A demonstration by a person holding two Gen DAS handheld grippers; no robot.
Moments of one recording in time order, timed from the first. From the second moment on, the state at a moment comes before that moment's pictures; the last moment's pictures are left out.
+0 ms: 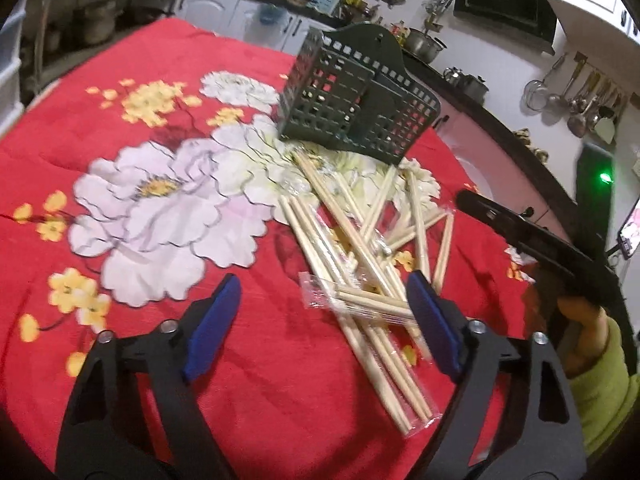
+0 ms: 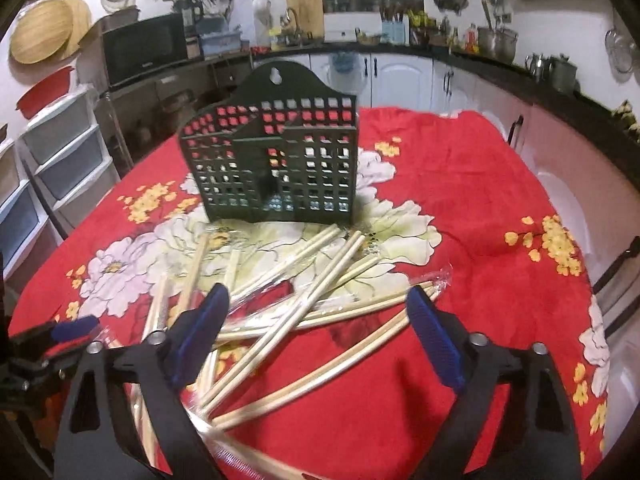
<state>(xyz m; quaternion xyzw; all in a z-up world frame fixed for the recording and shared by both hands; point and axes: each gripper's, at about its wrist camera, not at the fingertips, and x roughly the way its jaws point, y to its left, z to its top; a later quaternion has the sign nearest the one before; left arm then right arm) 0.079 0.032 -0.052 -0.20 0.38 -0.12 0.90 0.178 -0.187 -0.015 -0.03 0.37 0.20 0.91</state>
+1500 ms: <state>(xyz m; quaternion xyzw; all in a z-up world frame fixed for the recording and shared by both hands) 0.111 0.008 0.035 -0.17 0.34 -0.20 0.90 0.271 -0.227 0.034 0.08 0.38 0.29 0.87</state>
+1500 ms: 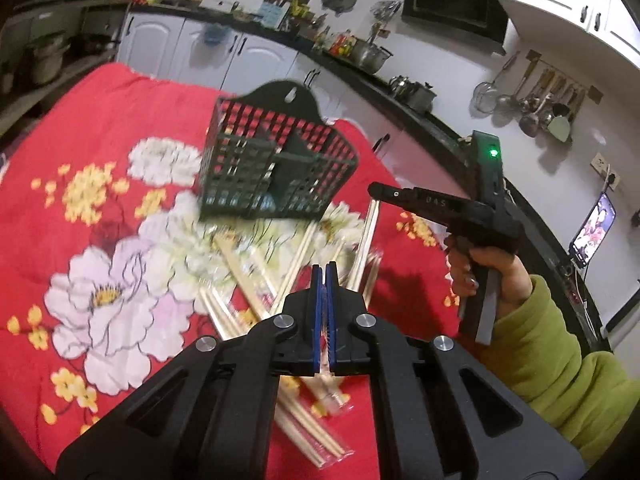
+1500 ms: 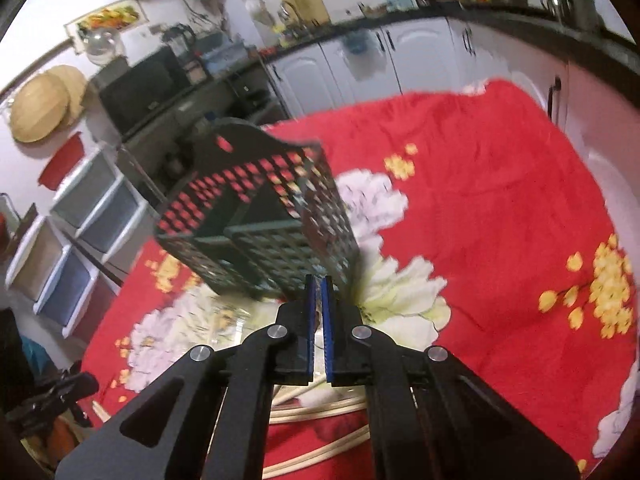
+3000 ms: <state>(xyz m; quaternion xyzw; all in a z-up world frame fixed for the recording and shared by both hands) 0.244 0.022 0.203 -0.11 0.18 -0.16 0.96 0.306 -0.202 0.205 0.09 0.17 0.29 0.94</state>
